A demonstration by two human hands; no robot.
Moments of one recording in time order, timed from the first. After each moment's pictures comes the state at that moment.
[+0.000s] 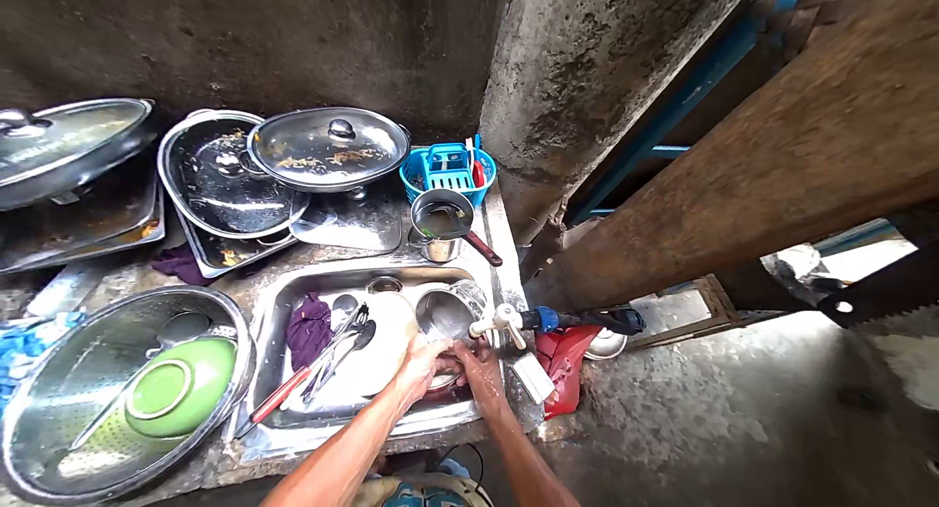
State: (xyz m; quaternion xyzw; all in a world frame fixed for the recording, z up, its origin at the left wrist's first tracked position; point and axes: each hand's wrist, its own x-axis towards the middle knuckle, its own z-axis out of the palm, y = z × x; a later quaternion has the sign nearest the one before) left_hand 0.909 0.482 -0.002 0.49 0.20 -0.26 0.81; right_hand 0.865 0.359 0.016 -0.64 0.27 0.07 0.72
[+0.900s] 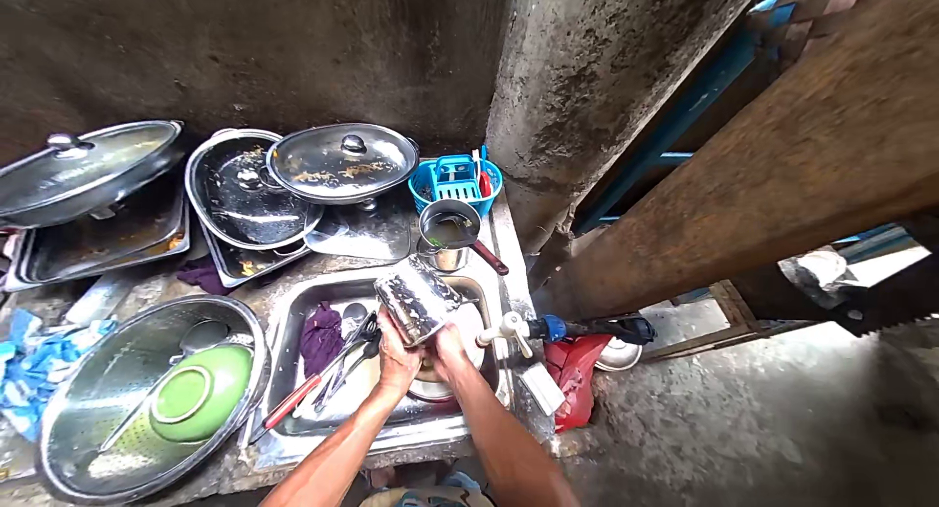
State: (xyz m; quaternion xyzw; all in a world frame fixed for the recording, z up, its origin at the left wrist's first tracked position) left_hand 0.928 0.525 -0.002 0.82 -0.01 0.19 0.54; right_hand 0.940 0.426 0.017 -0.49 0.28 0.16 0.81
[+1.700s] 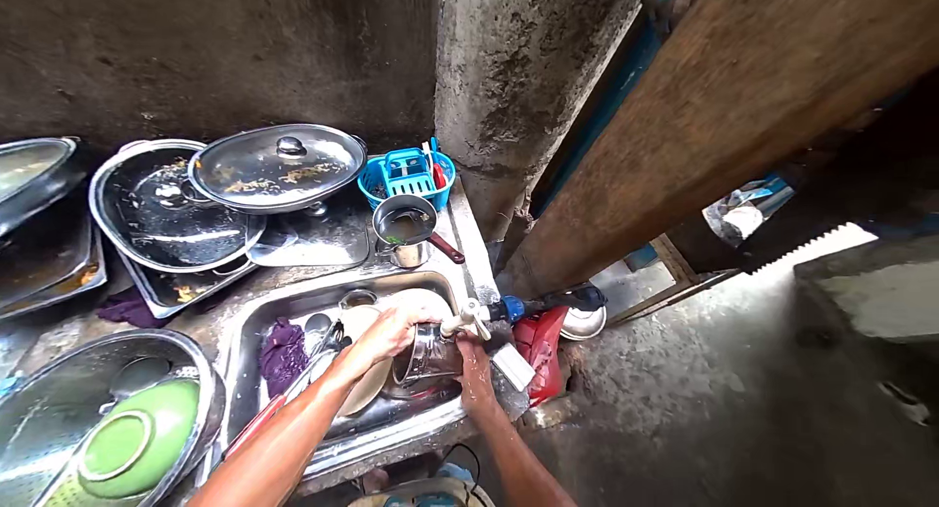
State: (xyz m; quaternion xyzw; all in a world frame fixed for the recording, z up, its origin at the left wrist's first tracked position) left_hand 0.988 0.510 0.061 0.83 -0.41 -0.19 0.33; right_hand 0.854 0.349 0.015 -0.59 0.35 0.01 0.73
